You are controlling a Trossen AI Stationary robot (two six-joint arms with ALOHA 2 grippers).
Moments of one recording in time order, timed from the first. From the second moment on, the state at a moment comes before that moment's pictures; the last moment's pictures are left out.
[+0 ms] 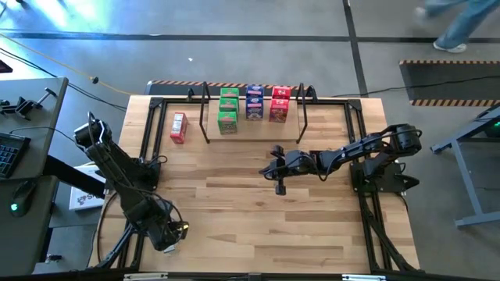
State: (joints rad) left arm -0.92 1.42 0.96 -0.88 0.14 -2.40; right arm 0.06 1.61 0.67 0.47 0.05 -0.11
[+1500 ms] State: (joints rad) left arm -0.94 1.48 0.96 -0.87 -0.25 -1.95; right arm 0.11 1.61 0.67 0.61 -0.12 -0.03
